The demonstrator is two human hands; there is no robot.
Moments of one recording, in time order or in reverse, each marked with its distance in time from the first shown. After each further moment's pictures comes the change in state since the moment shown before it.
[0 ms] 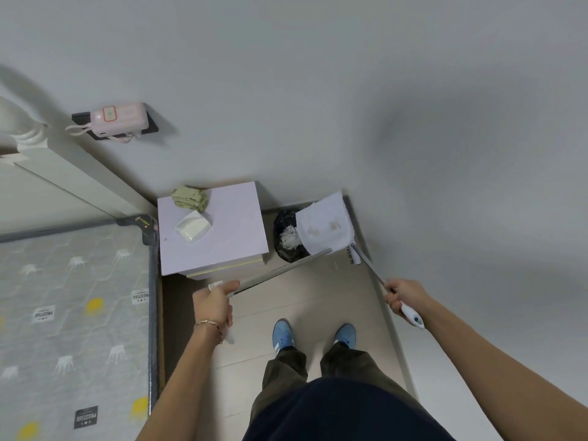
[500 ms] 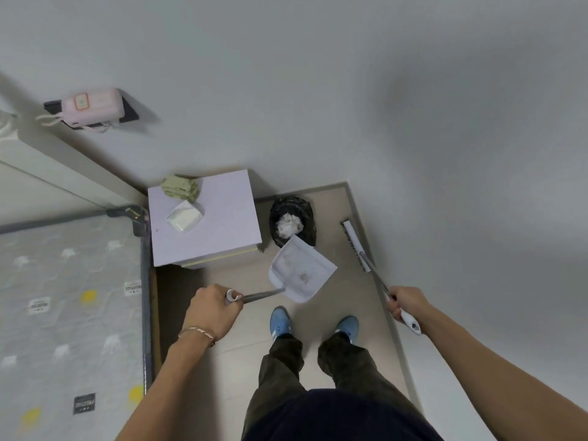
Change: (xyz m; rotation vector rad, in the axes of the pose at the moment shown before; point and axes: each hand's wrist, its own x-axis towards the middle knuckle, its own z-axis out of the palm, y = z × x) left_hand -0.032 0.012 0.014 1.047 -0.174 0.440; right_hand 0.032 0.015 -0.031 -0.109 0.144 0.006
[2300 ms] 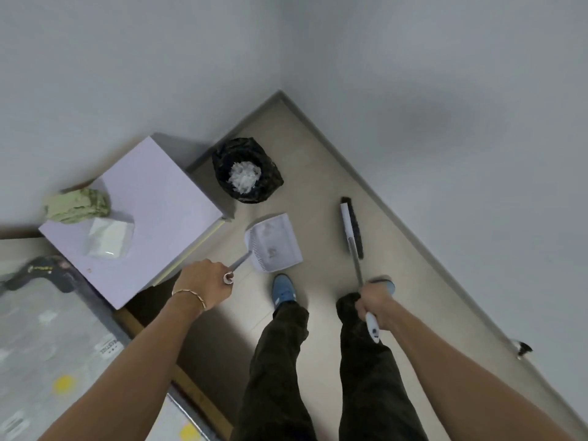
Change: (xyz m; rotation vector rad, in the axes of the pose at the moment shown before) left_hand 0.196 -0.060 0.101 1.062 -0.384 0.660; right_hand 0.050 0.179 0.134 0.111 0.039 0.310
